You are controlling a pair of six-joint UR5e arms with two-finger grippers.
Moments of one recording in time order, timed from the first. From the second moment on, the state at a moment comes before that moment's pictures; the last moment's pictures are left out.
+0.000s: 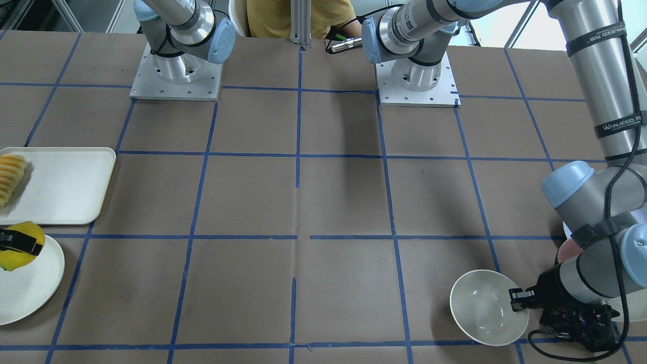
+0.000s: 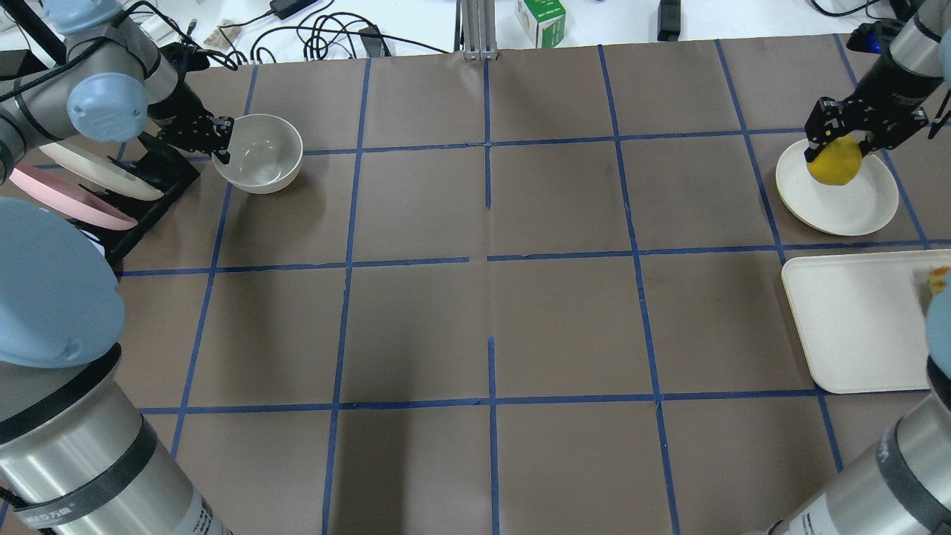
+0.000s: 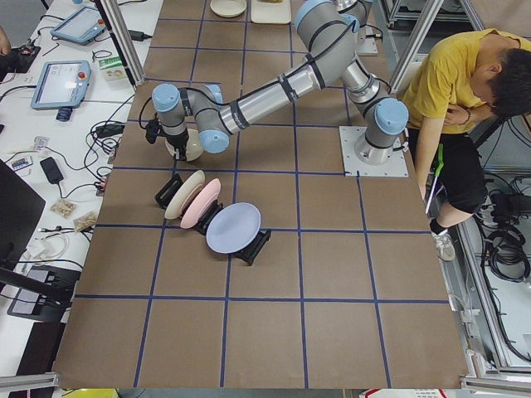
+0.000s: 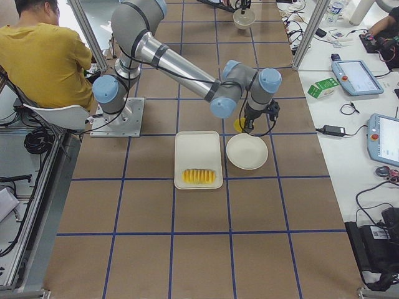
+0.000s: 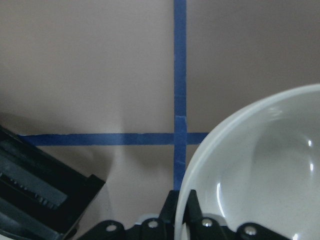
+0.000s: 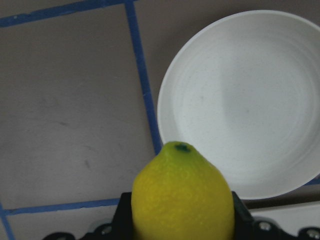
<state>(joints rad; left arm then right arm) -1.26 -2.22 -1.33 -1.15 1.51 0.32 1.16 -1.12 1.42 -1.76 -1.51 -0.26</state>
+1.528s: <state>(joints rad) -1.69 -1.98 -1.82 -0.82 1.38 -0.19 1.59 -1.22 1.43 -1.74 -1.48 0.39</state>
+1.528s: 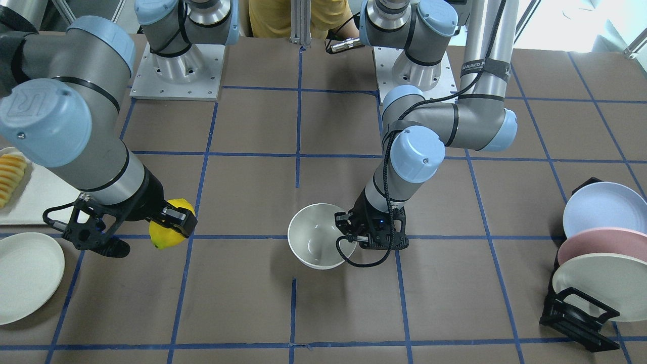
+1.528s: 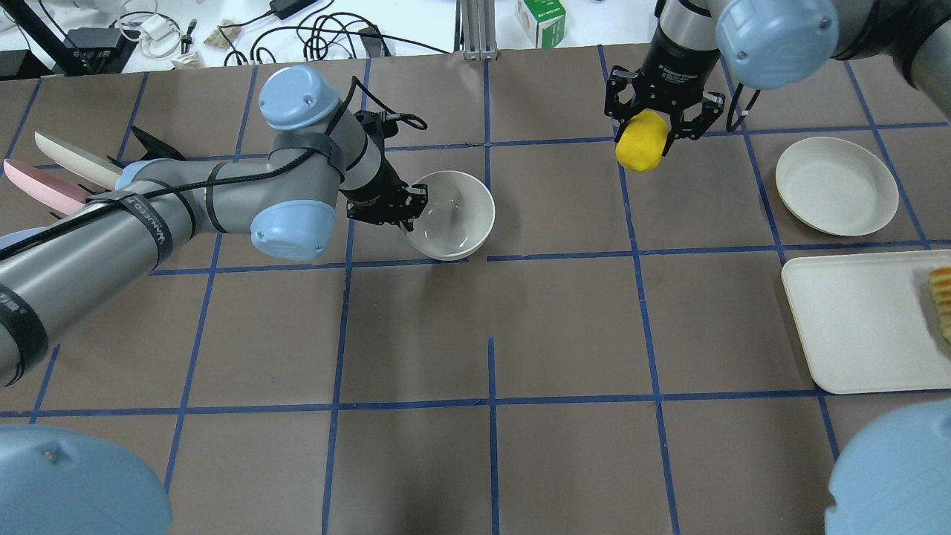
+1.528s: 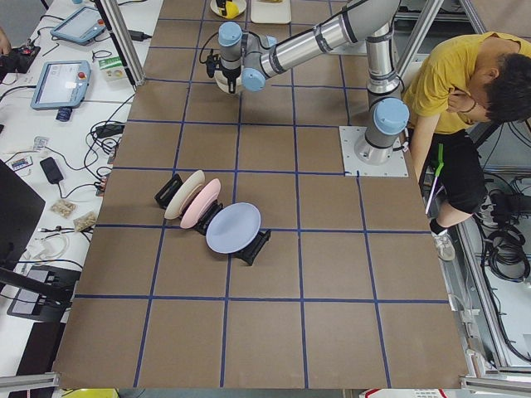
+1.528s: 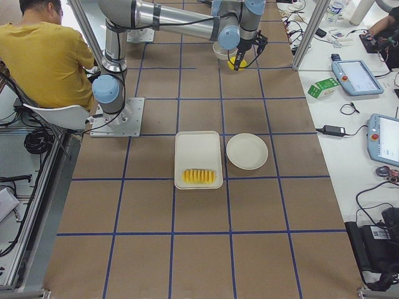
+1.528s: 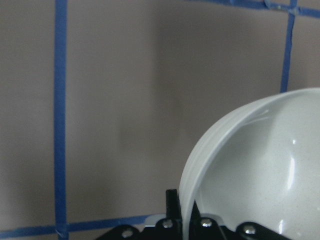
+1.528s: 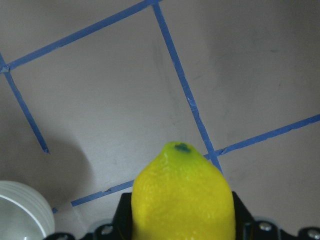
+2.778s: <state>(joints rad) -1.69 -1.90 -1.64 -1.12 1.39 -0.19 1.78 -1.13 1.43 -1.92 -1.49 0.53</state>
